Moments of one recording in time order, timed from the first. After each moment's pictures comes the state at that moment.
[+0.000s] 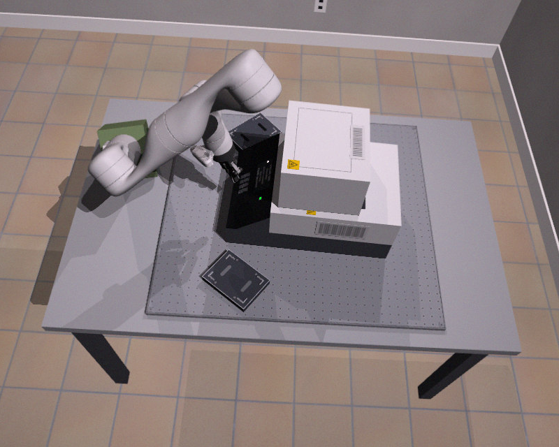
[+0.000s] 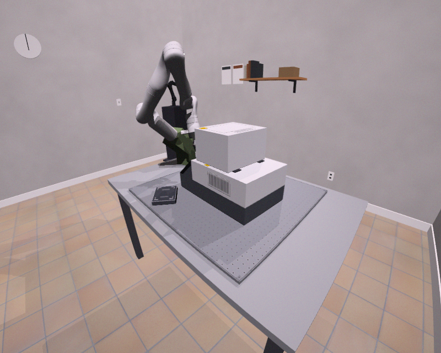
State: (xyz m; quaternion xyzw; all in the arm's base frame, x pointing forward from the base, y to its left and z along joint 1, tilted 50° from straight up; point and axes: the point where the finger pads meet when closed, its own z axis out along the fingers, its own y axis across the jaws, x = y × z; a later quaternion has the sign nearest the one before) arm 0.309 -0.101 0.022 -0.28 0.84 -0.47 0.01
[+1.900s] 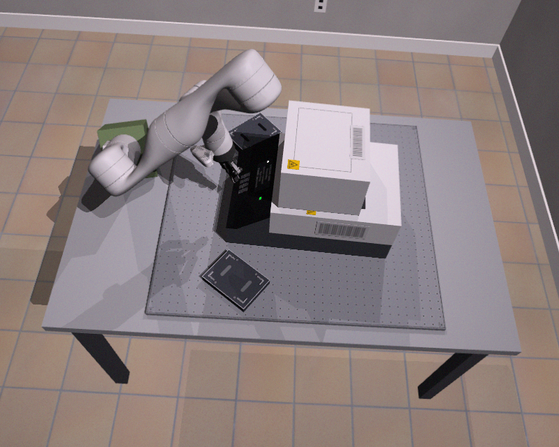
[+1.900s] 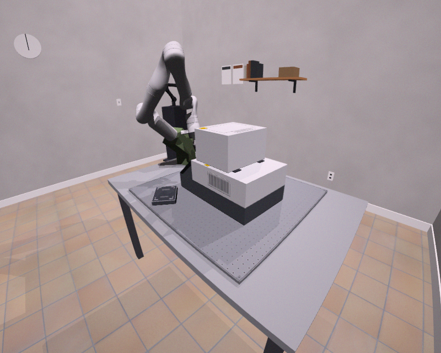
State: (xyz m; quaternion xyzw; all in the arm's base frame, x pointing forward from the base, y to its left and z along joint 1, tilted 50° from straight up) arm 0.309 -0.101 0.022 -0.28 0.84 -0.47 0.01
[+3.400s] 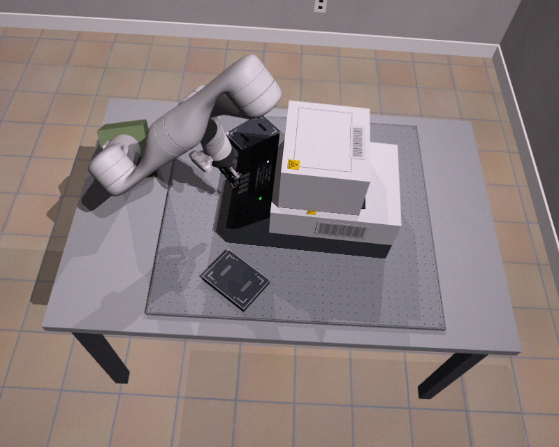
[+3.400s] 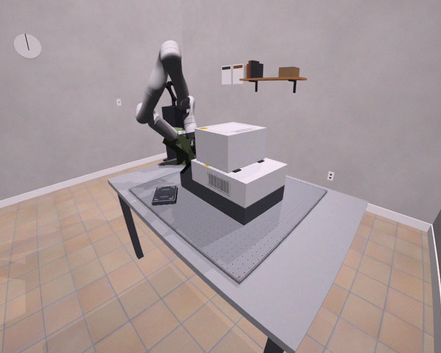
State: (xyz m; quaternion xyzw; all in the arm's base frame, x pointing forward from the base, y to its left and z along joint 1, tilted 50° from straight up) arm 0.304 -0.113 0.036 -0.28 0.84 -0.47 0.01
